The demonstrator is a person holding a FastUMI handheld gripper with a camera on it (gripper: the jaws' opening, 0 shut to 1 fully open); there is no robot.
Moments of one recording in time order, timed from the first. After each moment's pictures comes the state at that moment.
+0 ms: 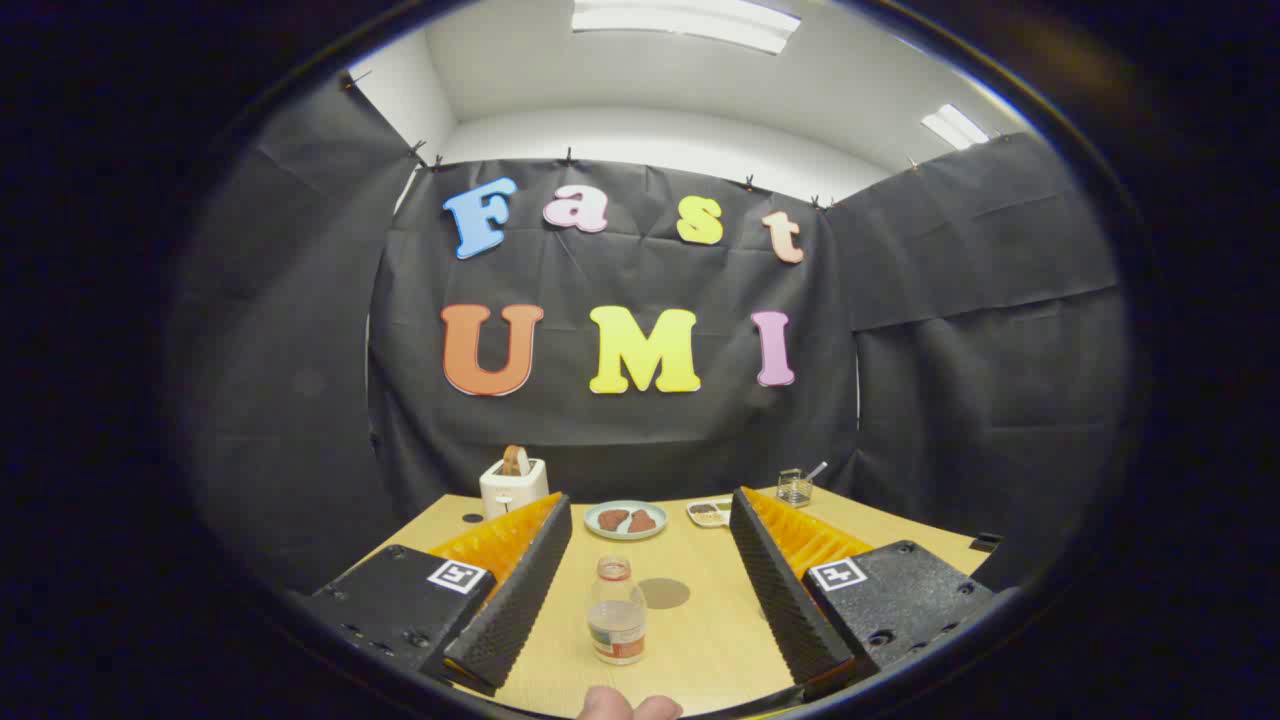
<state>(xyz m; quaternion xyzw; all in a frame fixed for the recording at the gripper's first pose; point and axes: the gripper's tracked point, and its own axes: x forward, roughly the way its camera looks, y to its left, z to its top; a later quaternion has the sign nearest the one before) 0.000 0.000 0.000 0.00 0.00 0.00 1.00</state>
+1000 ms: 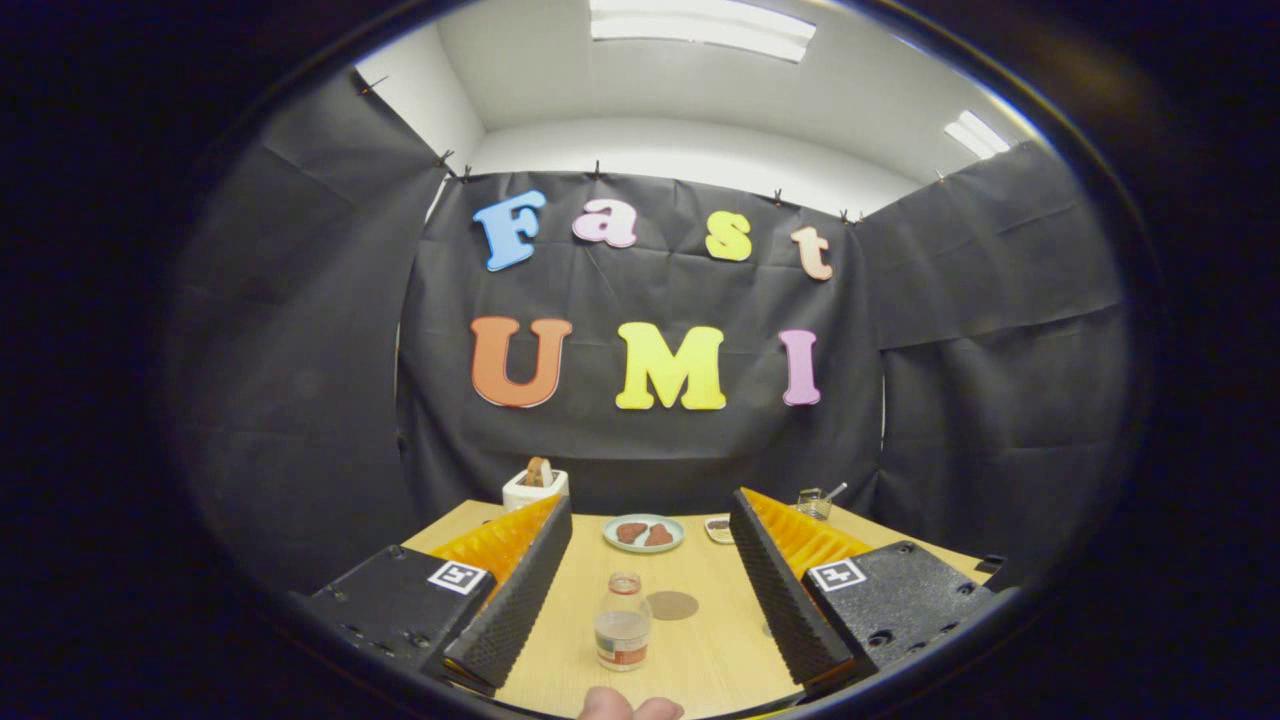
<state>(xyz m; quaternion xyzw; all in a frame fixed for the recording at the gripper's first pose) -0.007 0.002 0.026 -0.01 -0.01 0.05 1.00</state>
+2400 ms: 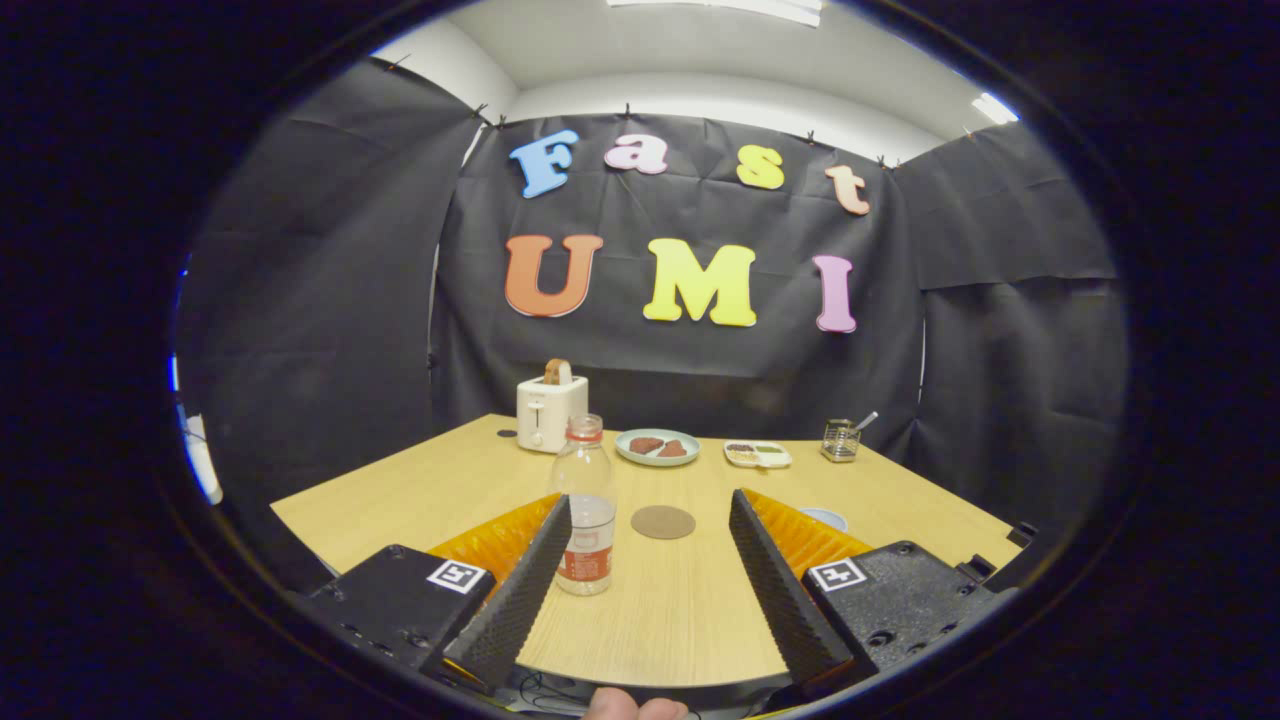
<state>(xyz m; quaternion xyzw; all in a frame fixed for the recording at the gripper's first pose) -0.002 -0.047 -0.143 -0.05 0.08 0.11 0.99</state>
